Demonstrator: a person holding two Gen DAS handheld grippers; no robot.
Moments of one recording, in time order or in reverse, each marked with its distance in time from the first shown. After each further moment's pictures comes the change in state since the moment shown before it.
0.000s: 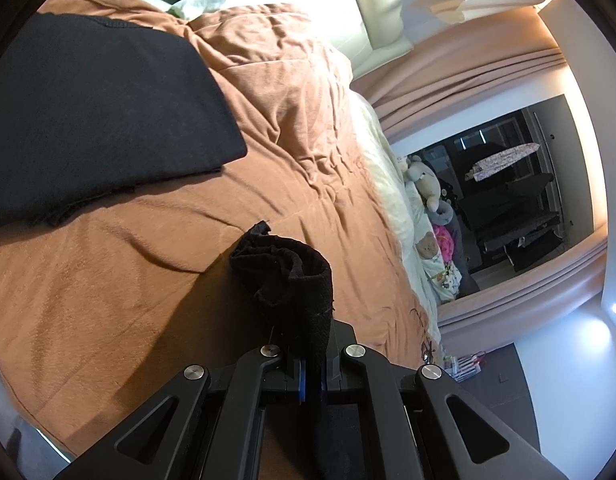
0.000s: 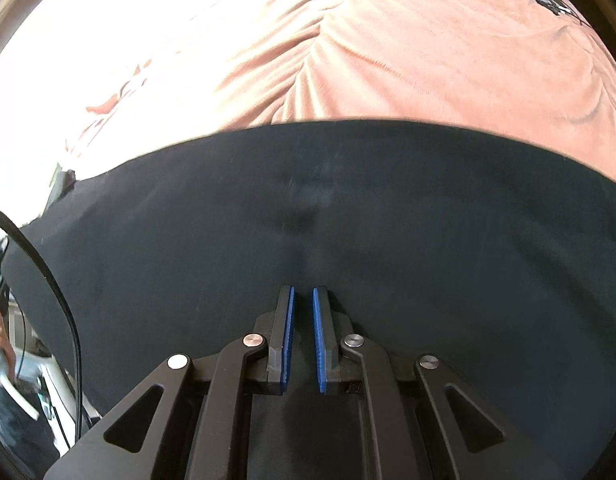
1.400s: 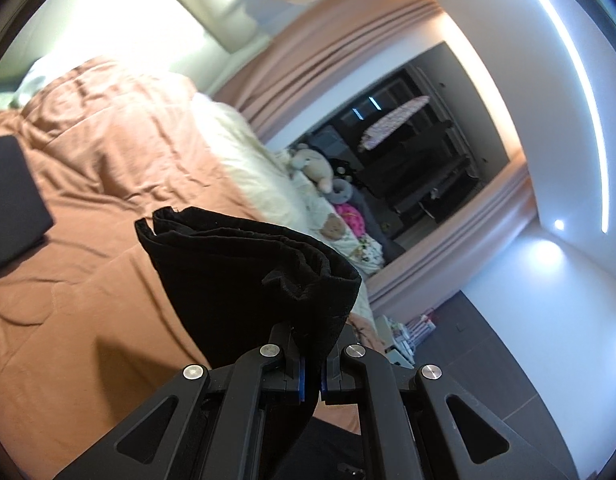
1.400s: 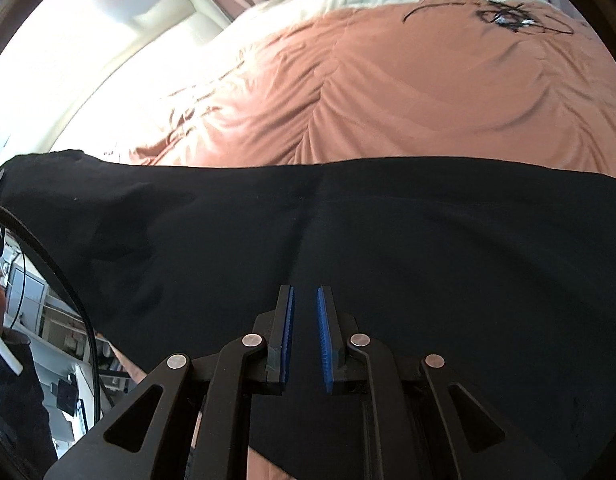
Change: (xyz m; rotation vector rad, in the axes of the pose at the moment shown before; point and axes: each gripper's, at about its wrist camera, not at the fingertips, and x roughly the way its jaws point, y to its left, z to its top) left arm -0.021 -0.220 -0.030 0.317 -0.008 -0.282; right arm -0.147 -0.070 -0.087 0.040 -0.205 0.131
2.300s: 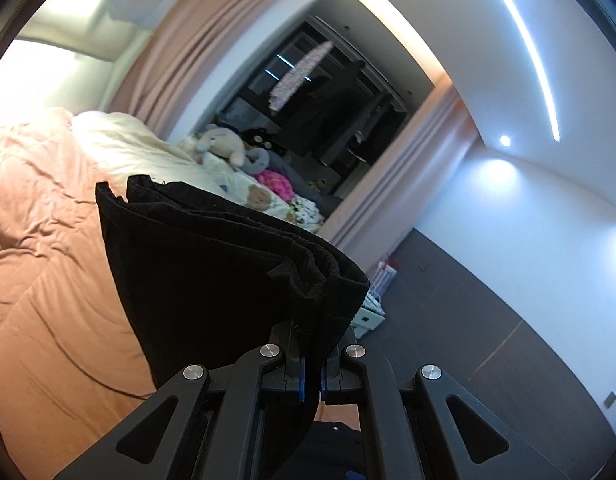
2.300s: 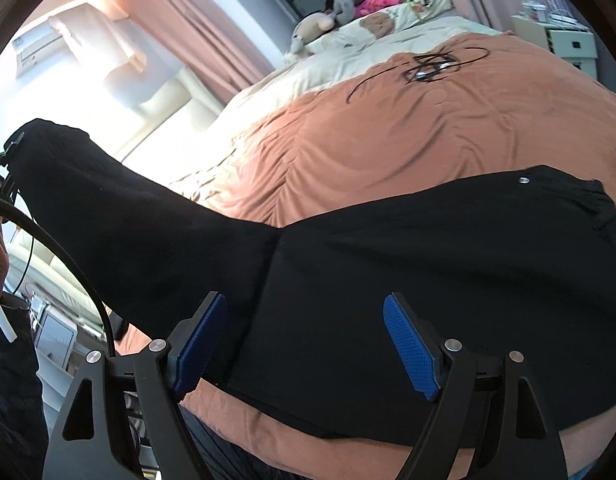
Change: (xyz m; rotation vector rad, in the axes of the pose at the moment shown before) left arm 0.067 -0.204 -0.031 0.261 0.137 -0.151; right arm -0.167 -0.082 -0.099 0.124 -0.276 0.028
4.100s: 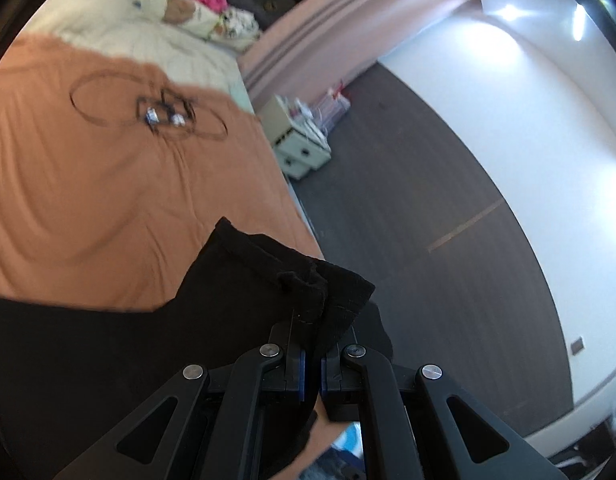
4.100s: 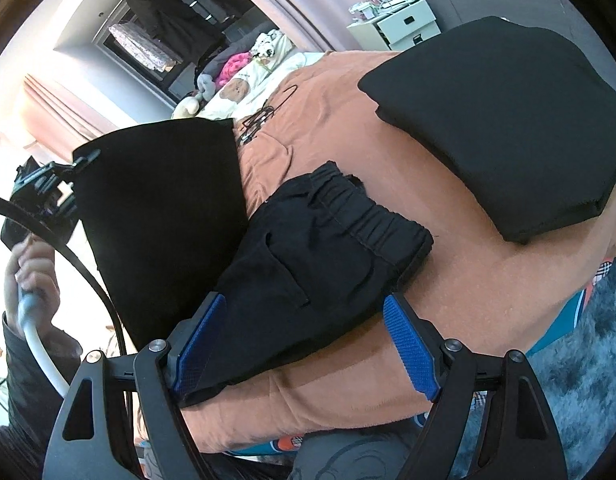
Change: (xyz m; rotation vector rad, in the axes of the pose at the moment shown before) left arm 0.313 -0.137 -0.246 -0.061 0.621 -0.208; right arm -0.141 -0.102 -0.069 0.350 -0.183 -0.200
